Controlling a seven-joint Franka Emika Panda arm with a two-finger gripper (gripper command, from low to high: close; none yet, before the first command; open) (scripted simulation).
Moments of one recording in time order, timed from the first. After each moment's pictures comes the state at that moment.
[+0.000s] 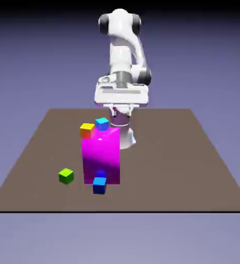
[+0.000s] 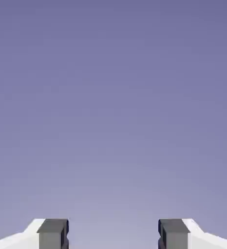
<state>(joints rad) -0.03 -0.53 0.00 -2.79 0.04 2.99 0.76</state>
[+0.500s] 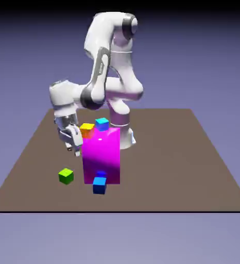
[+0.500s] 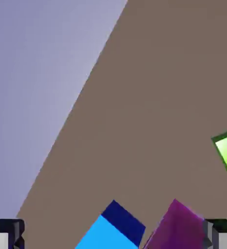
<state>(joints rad) -0.56 0.02 -0.02 -2.52 0.57 2.45 1.02</state>
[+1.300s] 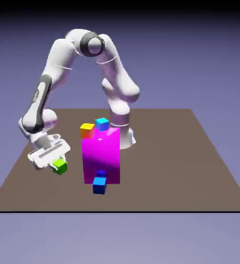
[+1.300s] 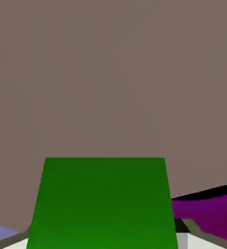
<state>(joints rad) -0.89 0.39 -0.02 -2.27 0.87 2.04 1.20</state>
